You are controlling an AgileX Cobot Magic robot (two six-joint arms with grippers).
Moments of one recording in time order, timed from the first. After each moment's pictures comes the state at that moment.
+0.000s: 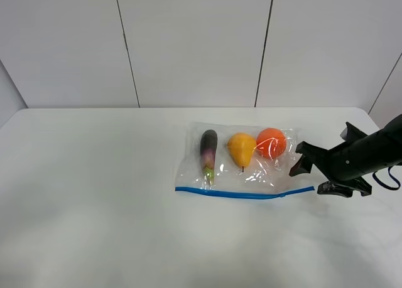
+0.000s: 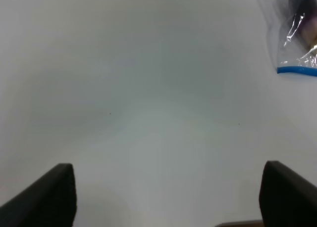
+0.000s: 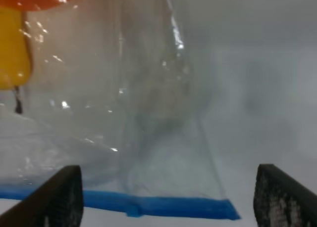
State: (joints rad) left arm 0.00 -0.01 -0.57 -0.08 1.17 0.05; right arm -0.06 1.73 -0.77 0.85 0.43 -0.39
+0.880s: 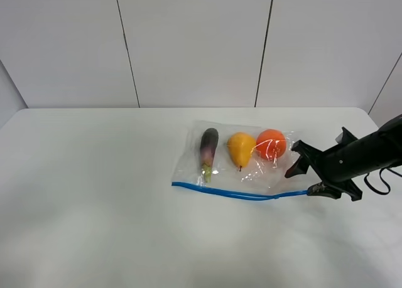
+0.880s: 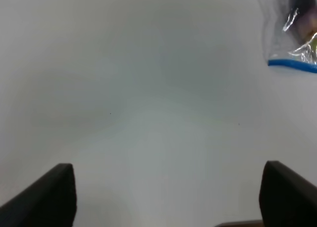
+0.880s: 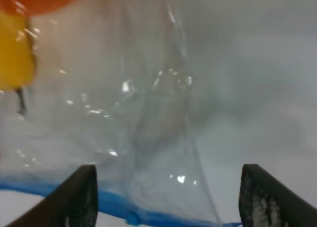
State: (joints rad) left arm 0.00 -0.01 -0.57 -0.08 1.17 0.05; right arm -0.06 1.80 -0.78 0.95 0.48 -0.40
